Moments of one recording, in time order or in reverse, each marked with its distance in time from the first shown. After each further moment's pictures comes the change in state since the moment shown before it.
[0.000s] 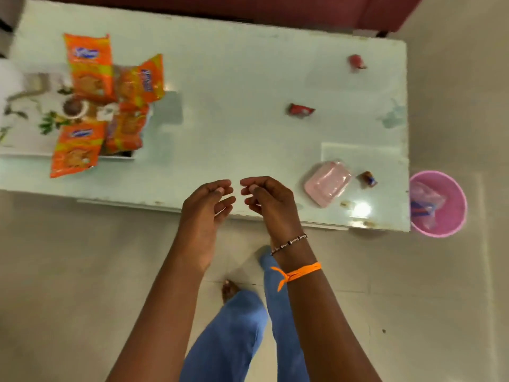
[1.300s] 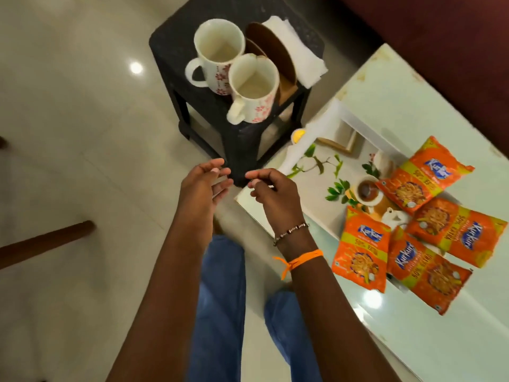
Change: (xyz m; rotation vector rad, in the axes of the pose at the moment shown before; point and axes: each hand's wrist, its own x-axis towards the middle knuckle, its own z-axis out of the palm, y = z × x) left_hand 0.183 0.211 -0.550 -0.410 0.552 0.007; right_hand 0.107 0.024 0.633 -0.569 -0.422 0.005
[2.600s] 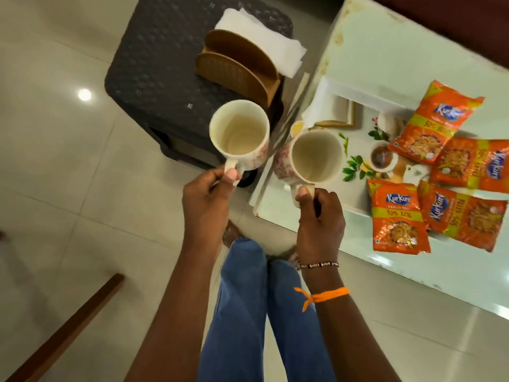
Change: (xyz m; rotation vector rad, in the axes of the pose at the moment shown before) left_hand 0.052 0.045 -0.006 0.510 -0.230 0.240; right_hand -0.008 0.008 0.027 -0.117 0.753 0.081
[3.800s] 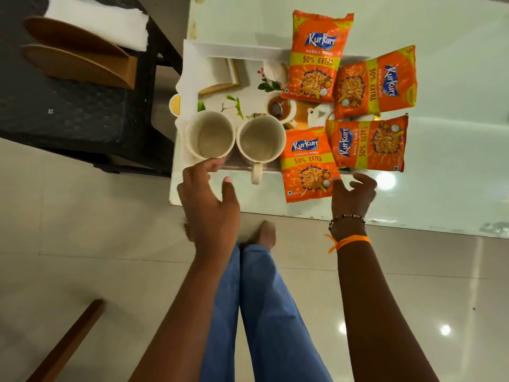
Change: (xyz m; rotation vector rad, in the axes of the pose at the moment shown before) left_hand -0.101 -0.036 0.152 0.484 -0.015 0.352; right_hand 0.086 0.163 -0.150 0.172 0.299 0.604
